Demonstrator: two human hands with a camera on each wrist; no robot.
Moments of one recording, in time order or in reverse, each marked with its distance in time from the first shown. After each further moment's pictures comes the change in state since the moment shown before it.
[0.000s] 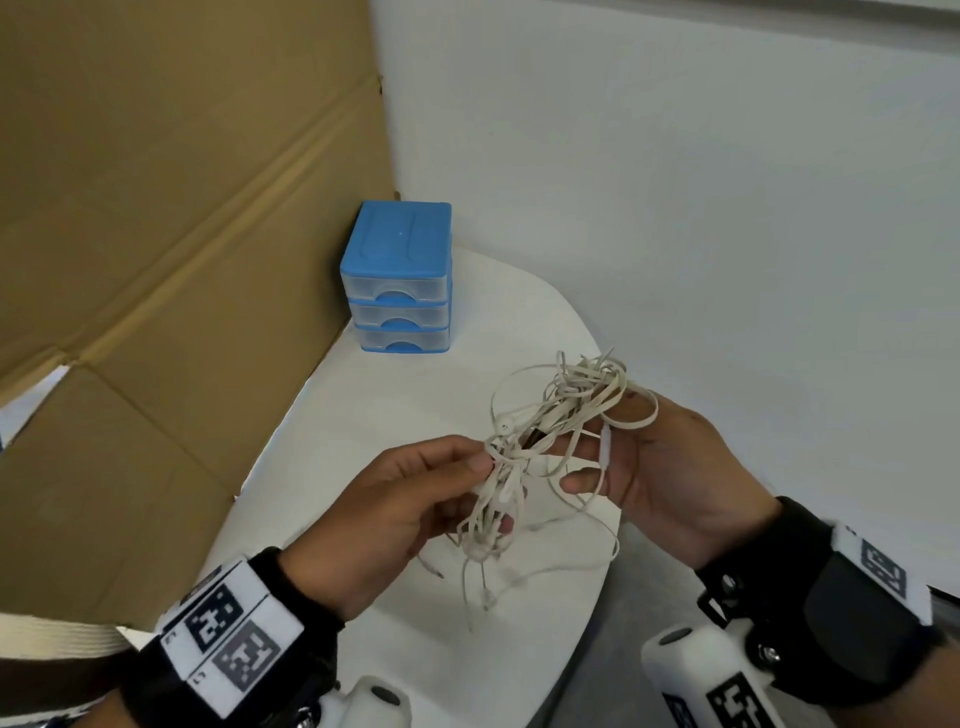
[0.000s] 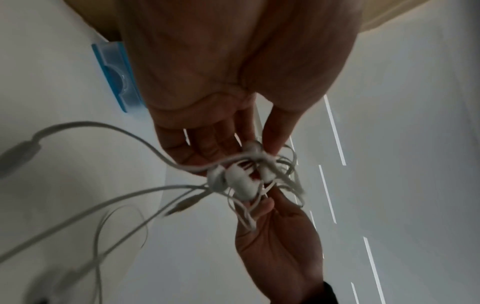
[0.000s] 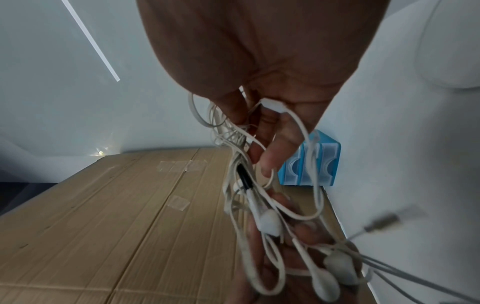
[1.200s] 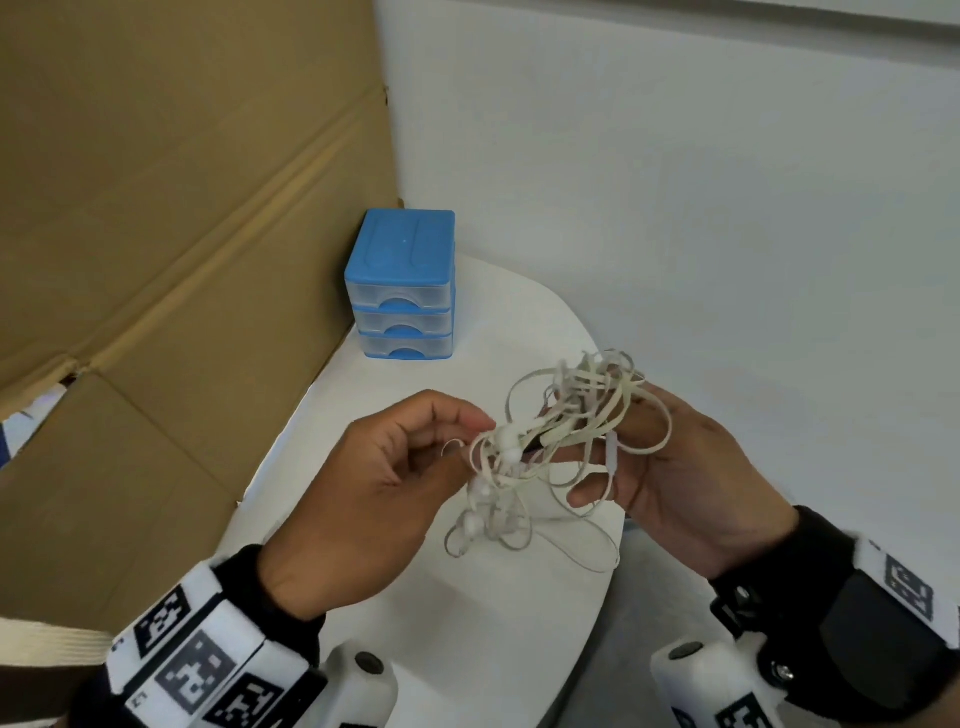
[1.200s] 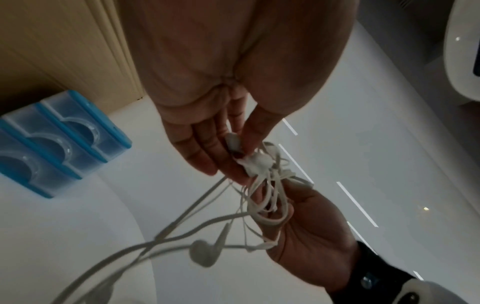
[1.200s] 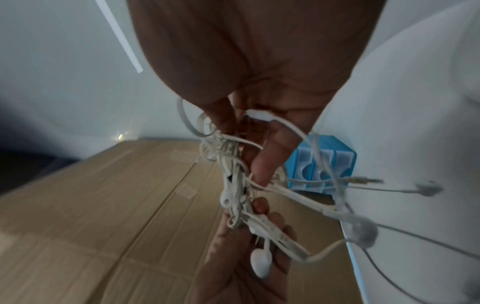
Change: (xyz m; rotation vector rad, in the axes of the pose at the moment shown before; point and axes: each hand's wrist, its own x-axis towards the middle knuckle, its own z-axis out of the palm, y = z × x) left_hand -0.009 0.026 0.002 0.396 0.110 0.379; right_hand -0.005 -0.008 0.002 -0.053 -0.102 -0.060
